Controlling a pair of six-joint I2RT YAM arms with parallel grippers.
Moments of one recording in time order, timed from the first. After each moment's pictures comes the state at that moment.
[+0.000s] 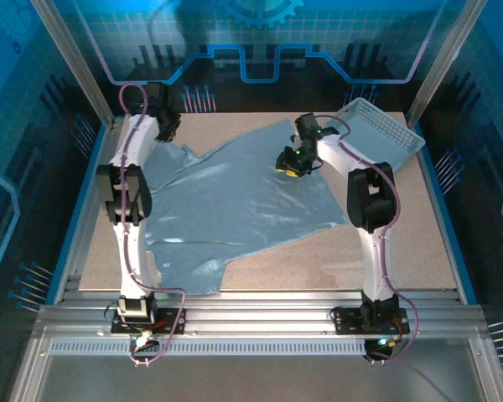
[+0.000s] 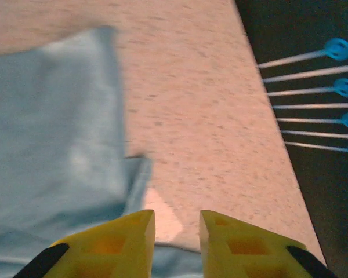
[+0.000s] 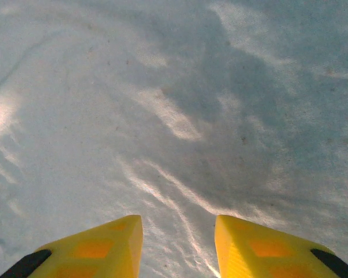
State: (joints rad) left arm 0.04 2.34 2.23 -0.82 -0.05 -1.13; right arm 0.29 2.25 1.86 -0.79 -0.37 0.52
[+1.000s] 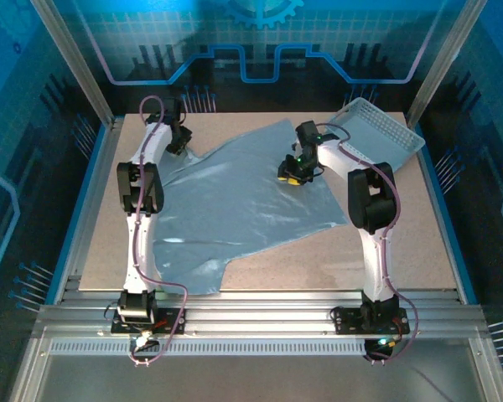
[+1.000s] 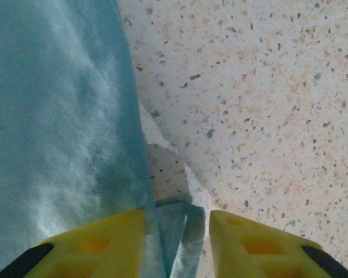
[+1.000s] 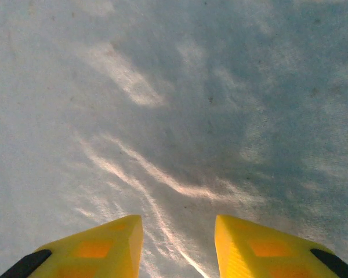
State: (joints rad) left arm 0.03 2.62 2.39 -0.87 -0.05 -1.03; right arm 0.29 2.23 1.75 -0.77 -0.37 0.52
